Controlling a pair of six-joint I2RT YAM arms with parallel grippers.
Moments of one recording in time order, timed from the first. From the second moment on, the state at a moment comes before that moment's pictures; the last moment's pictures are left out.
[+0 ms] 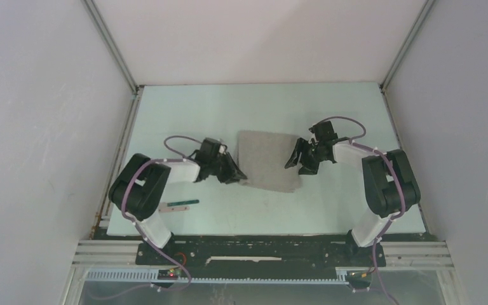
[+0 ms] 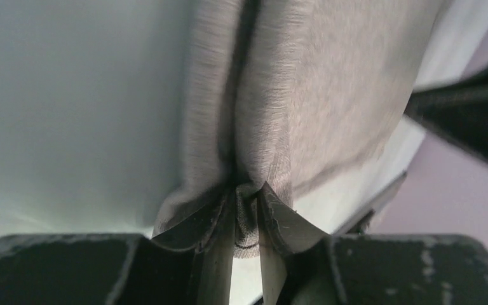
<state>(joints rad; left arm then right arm) -0.42 1.72 0.76 0.05 0.38 -0.91 0.25 1.71 0.93 -0.30 -0.42 0.62</state>
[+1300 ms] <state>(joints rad) -0.60 1.43 0.45 0.17 0.38 -1.16 0.08 1.50 0.68 -0.34 -0.54 0.52</state>
